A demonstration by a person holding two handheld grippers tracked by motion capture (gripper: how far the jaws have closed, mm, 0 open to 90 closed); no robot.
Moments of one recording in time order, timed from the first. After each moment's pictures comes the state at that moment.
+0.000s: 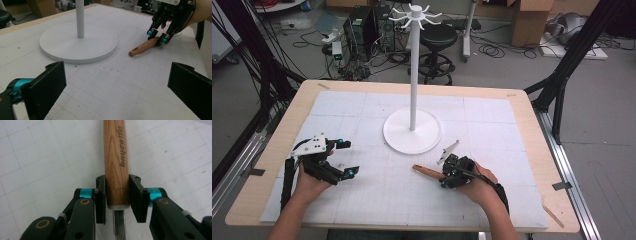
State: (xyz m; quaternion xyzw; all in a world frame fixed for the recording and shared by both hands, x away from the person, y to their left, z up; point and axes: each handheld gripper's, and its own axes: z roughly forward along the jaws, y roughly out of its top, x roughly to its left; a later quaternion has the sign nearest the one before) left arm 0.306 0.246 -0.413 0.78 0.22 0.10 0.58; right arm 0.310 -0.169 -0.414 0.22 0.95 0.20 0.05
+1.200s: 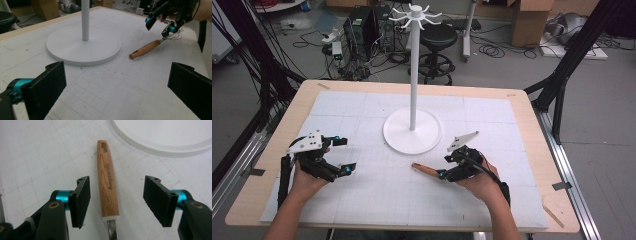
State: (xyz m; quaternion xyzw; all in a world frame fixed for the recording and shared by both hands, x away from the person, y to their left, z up) left arm 0.309 0.254 -0.404 0.78 0.22 0.11 0.58; right arm 0.316 -0.190 -0.391 0.27 0.90 0.34 0.06
